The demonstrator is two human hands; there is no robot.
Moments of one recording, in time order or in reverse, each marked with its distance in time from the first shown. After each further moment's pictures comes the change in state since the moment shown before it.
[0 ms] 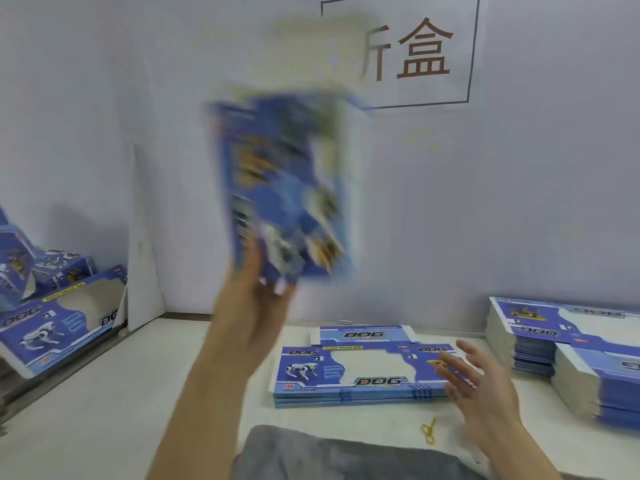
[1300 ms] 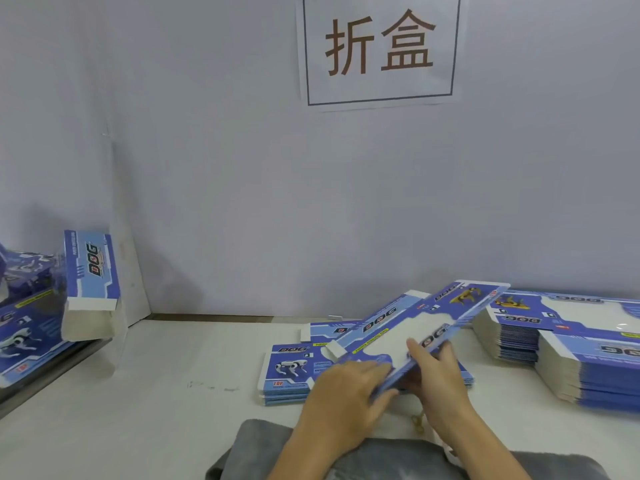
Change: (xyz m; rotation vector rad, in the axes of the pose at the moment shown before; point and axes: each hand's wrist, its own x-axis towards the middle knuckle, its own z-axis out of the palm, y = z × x) left_hand -0.039 -0.152 -0.003 1.665 -0.474 0.248; right_hand 0.017 0.037 0.023 -0.117 -0.166 -0.108
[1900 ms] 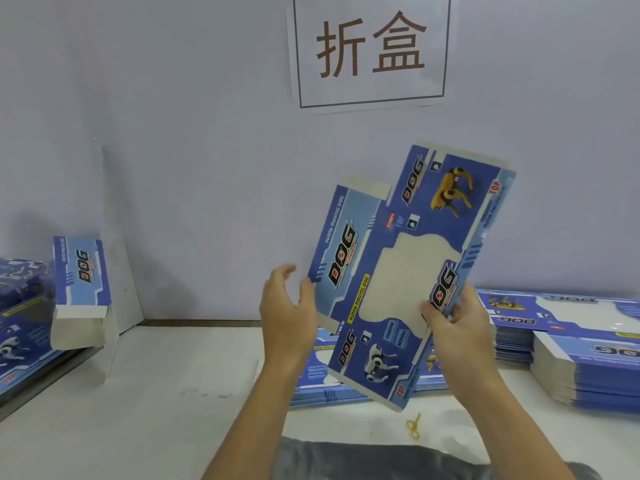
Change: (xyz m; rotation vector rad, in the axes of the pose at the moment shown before) left_hand 0.053 -0.014 -0.077 -0.638 0.698 -0.557; right_hand -0.003 -0.071 0.003 -0.193 0.008 -0.450
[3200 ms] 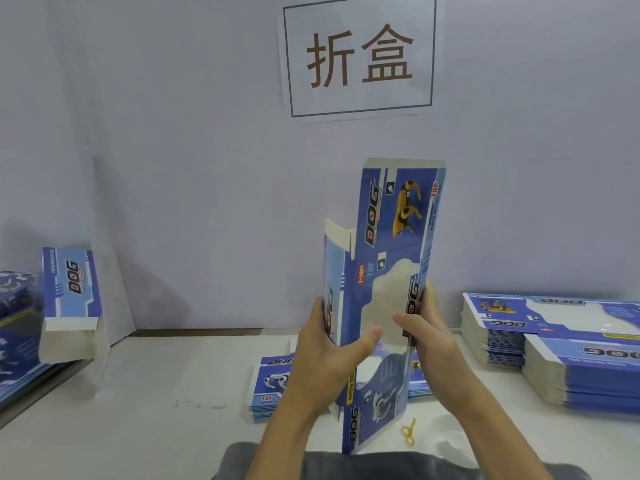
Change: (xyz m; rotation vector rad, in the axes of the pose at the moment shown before) left_hand -0.045 0.008 0.007 -0.252 -0.516 -0.040; right_hand -0.016 -0.017 0.005 0.191 -0.451 -0.051
